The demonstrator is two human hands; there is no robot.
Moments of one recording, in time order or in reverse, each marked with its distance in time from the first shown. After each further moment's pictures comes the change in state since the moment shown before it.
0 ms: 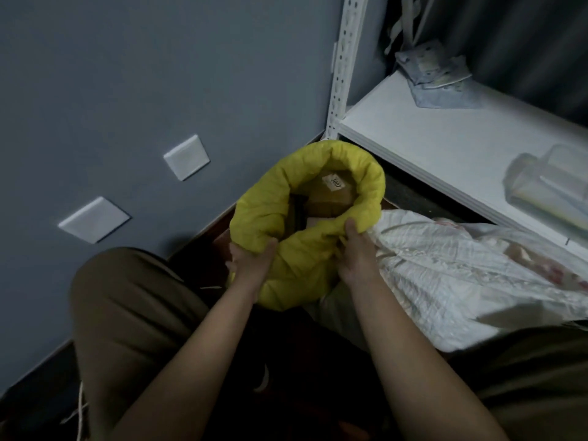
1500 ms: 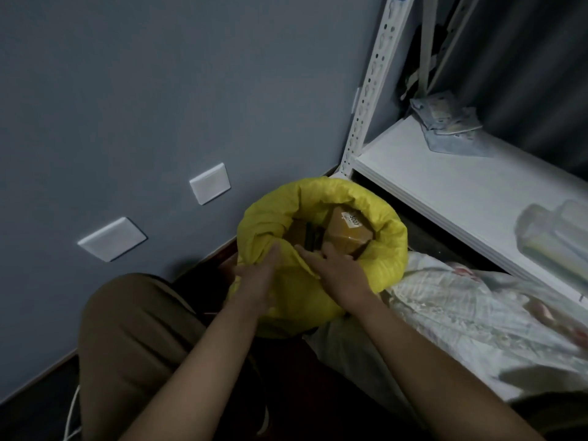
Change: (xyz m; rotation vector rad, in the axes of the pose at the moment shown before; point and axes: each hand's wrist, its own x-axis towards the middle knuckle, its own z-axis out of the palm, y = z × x) left_hand 0.024 0.031 -0.017 -0.470 -0.101 -0.174; right_hand 0.018 0.006 0.035 -1.914 -0.475 -1.276
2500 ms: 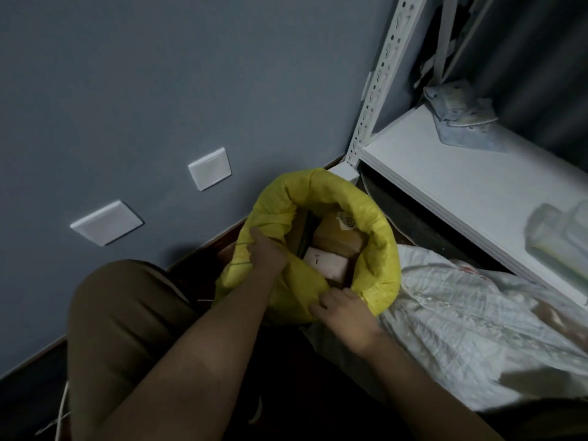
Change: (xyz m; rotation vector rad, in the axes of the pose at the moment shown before) left_hand 0.052 0.000 0.030 0.638 0.111 0.303; right_hand -0.062 0.005 0.043 -0.123 0.017 -0.288
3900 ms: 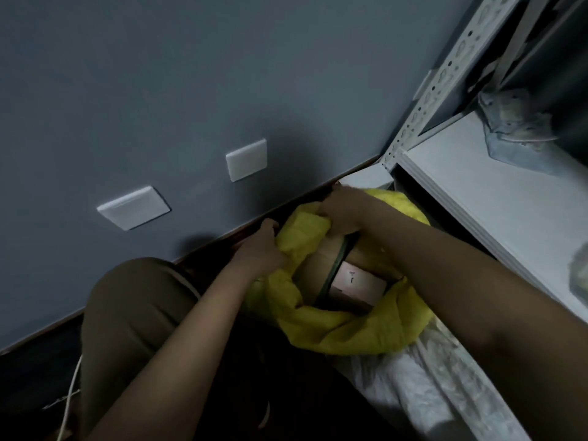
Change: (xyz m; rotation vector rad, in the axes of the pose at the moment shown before) left_hand -0.001 -0.001 -0.104 0.246 -0.243 0.193; right_hand 0.228 0.068 -0.059 -0.250 -0.720 -0.141
